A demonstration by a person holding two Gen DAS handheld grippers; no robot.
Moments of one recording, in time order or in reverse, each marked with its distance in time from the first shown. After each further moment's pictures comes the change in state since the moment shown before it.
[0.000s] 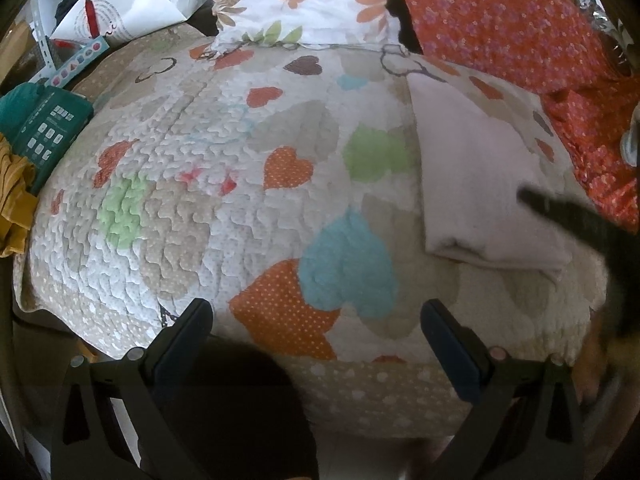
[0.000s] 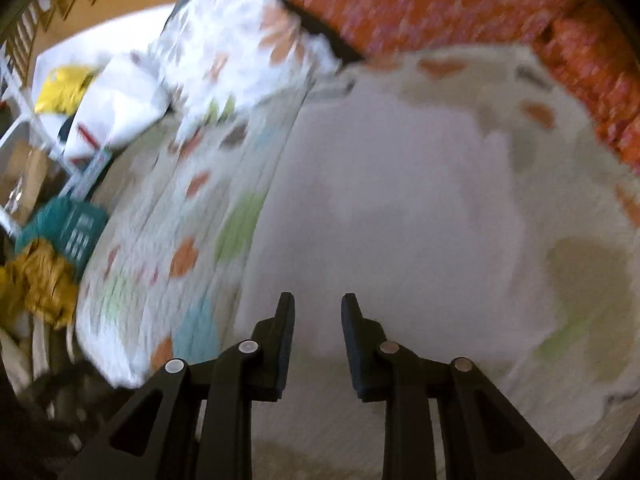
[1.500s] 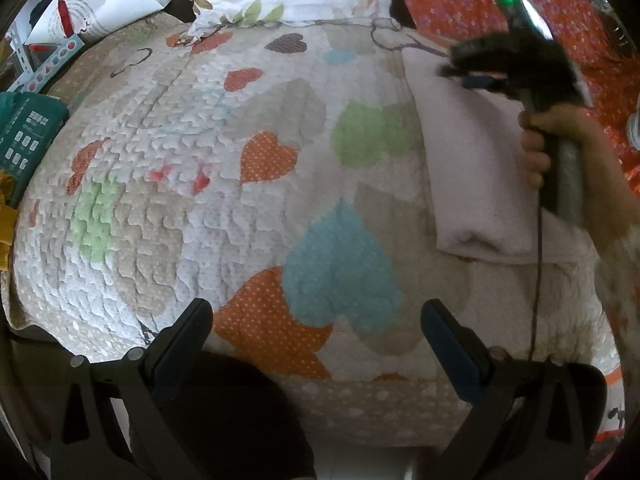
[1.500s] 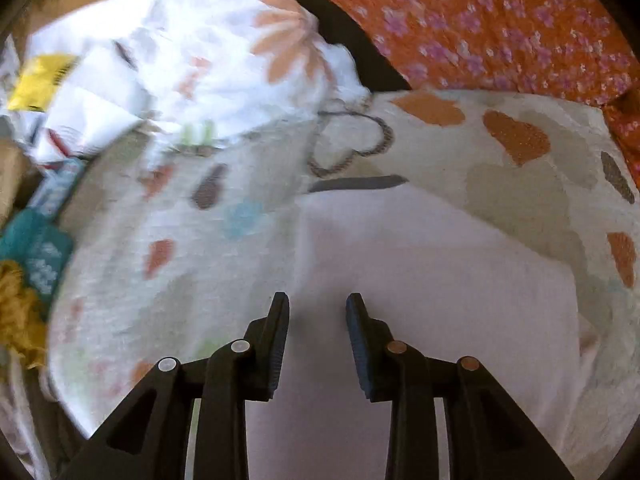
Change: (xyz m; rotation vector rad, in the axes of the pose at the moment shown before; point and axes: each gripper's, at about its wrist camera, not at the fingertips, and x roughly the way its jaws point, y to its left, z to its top) left arm 0.037 -0.004 0.013 0.039 0.068 -0.011; right arm 0.138 0.001 0.140 -0.064 0.059 -0.105
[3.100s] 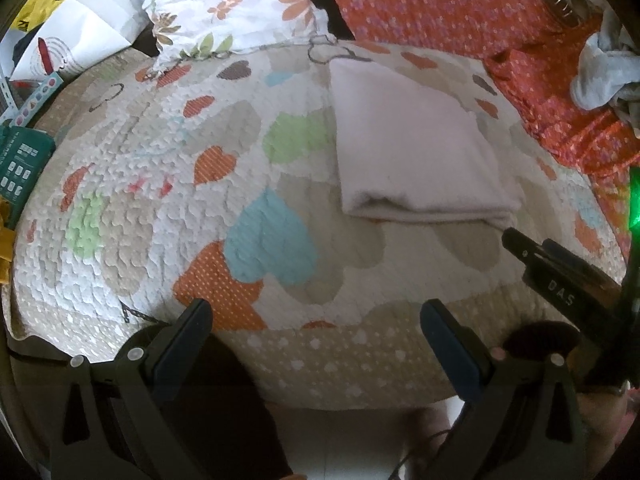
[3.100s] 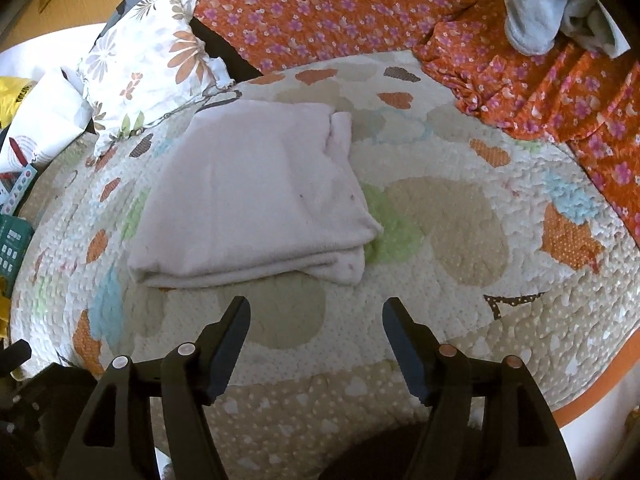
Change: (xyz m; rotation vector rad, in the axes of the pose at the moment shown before) left arm -0.050 -0.050 -0.042 0.114 -0.062 -0.073; right arm -0.186 -0.040 -0.237 0.148 -0.075 -0.201
